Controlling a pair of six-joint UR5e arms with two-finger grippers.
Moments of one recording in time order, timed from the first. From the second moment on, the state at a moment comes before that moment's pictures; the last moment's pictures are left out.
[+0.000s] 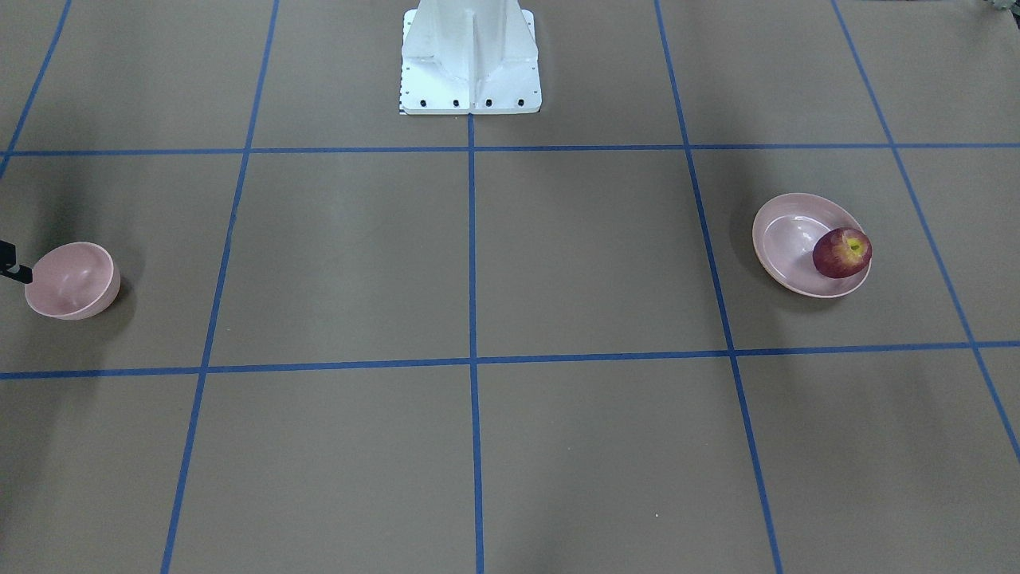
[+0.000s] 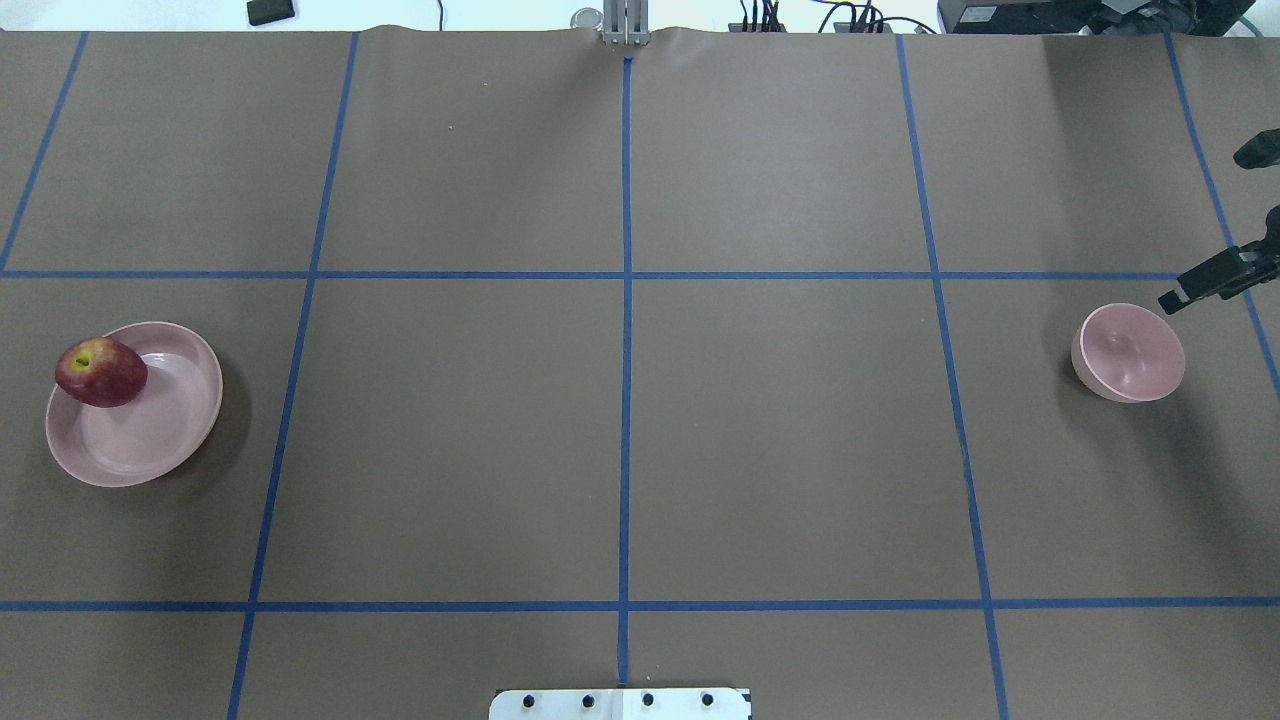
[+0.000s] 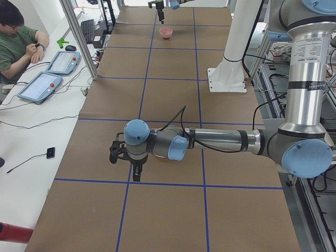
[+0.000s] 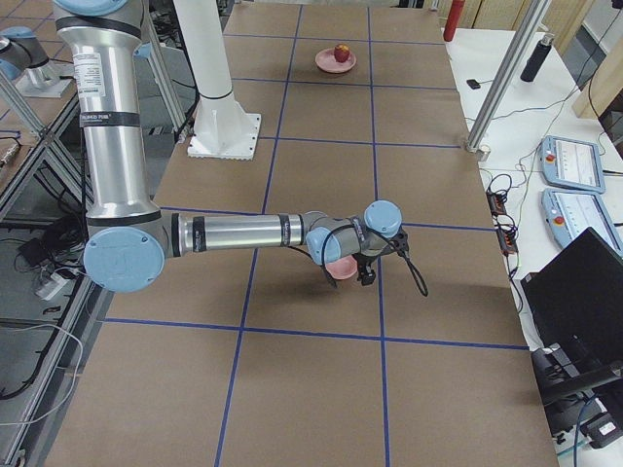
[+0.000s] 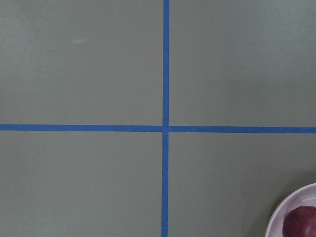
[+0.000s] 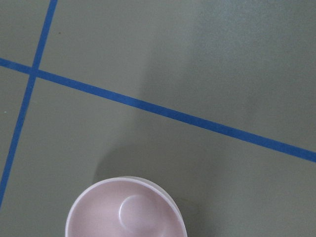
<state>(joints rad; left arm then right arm) -1.54 -1.57 -1.60 -1.77 -2.39 -0.19 1.24 -1.50 1.52 -1.27 2.51 0.15</state>
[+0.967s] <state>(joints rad) -1.53 -1.57 -1.60 -1.78 -2.40 -0.20 1.14 -1.50 1.45 -1.26 2.52 0.14</state>
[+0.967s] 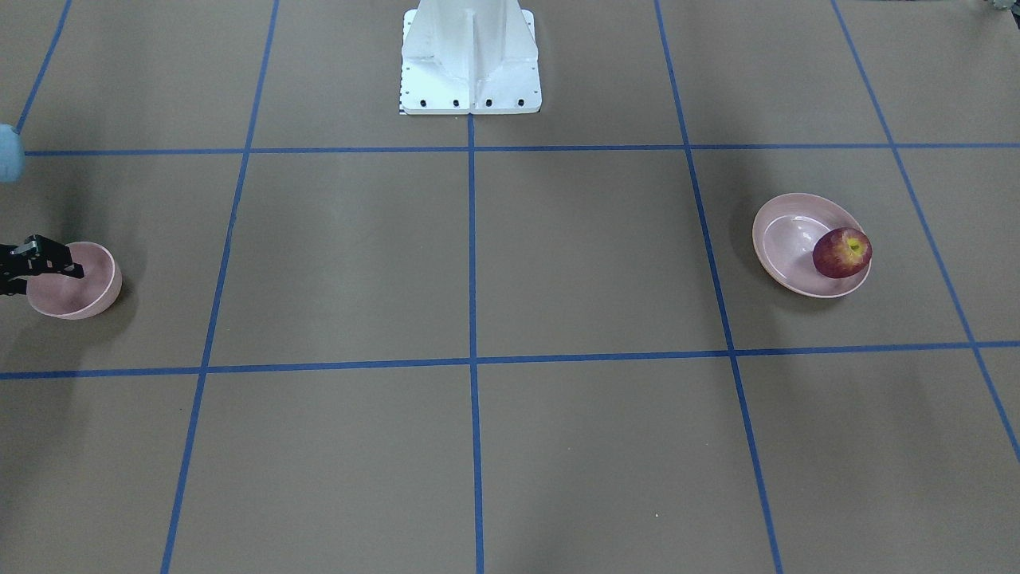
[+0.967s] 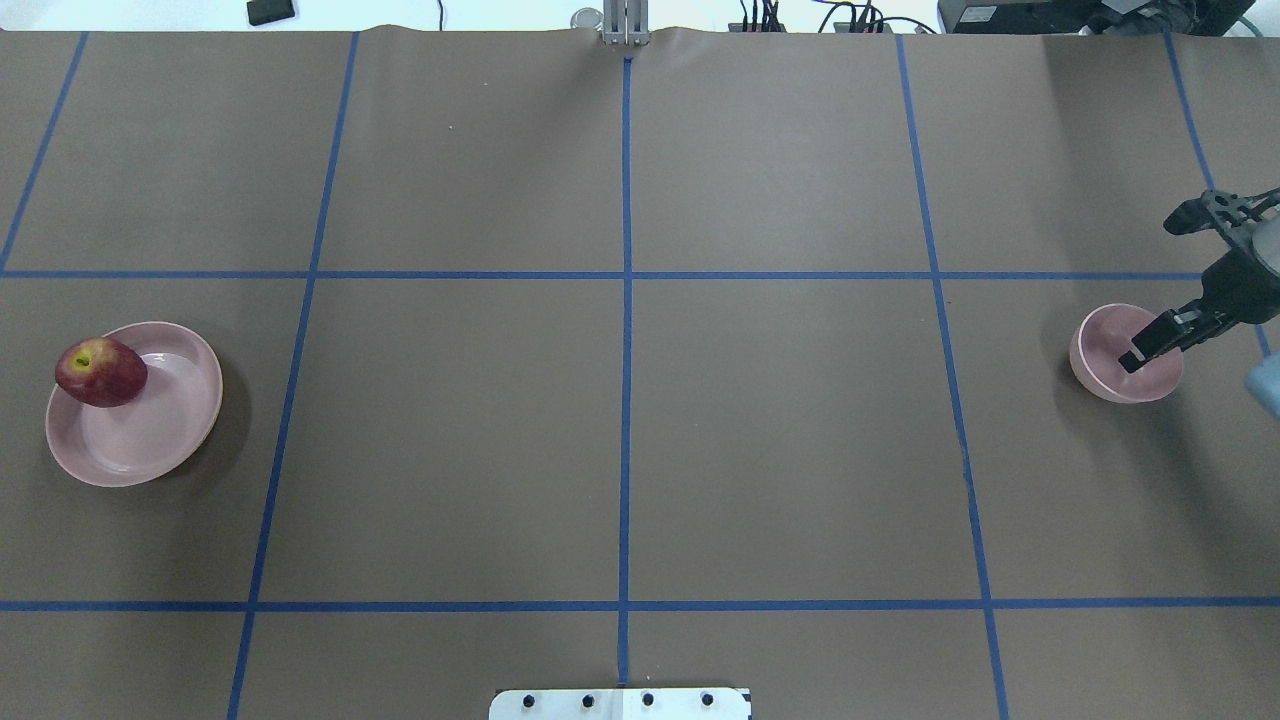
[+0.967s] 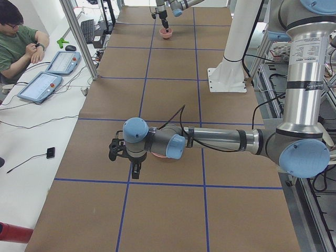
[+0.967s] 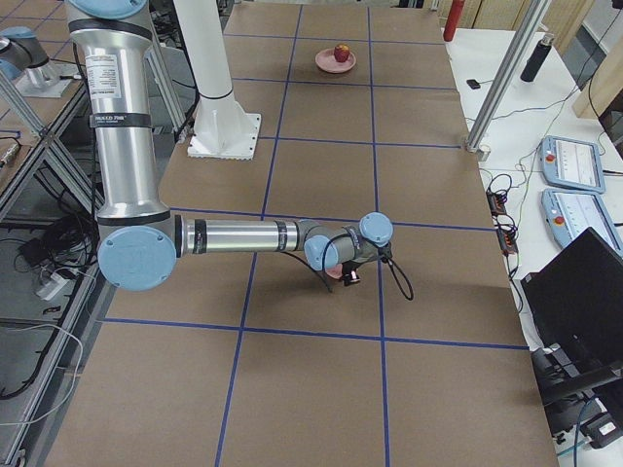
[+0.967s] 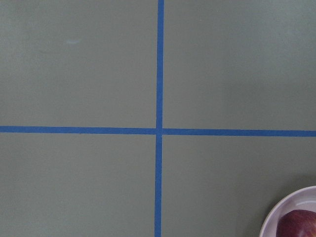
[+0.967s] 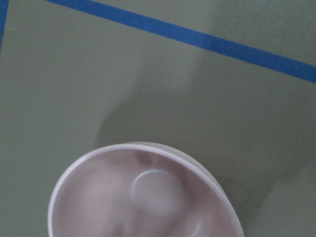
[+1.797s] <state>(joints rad) -1.44 -1.64 -1.60 -1.77 -2.43 -0.26 1.17 -1.39 1.47 -1.27 2.59 0.47</state>
